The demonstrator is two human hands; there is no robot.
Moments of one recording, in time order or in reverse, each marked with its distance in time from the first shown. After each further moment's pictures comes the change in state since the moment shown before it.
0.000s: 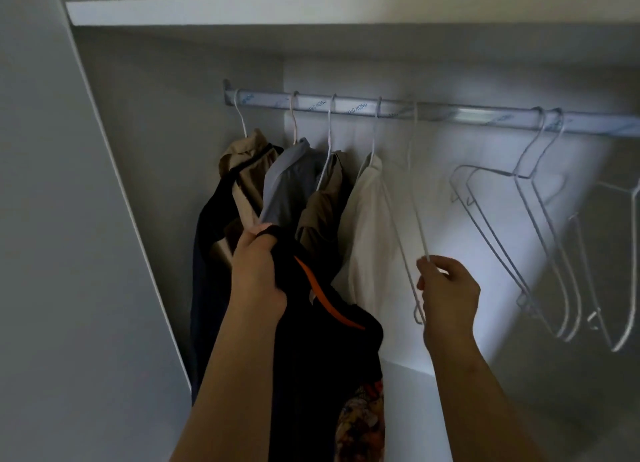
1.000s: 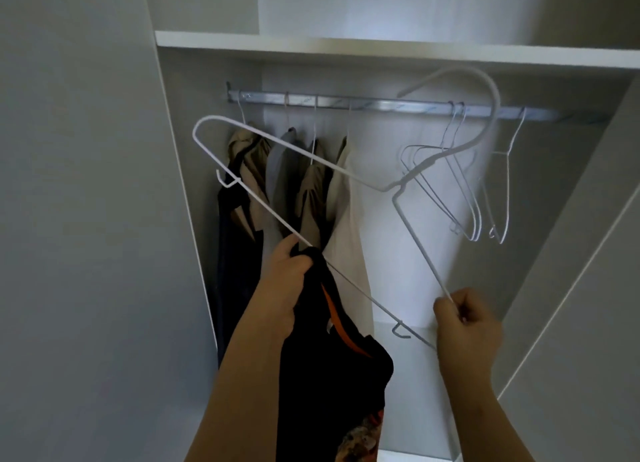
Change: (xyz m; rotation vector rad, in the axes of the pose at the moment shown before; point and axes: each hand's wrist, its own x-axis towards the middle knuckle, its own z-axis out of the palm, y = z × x) left_hand -0.148 0.032 -0.111 0.367 -0.424 -0.055; right_hand -0.233 -0.014 -0.089 -0.164 0.232 -0.366
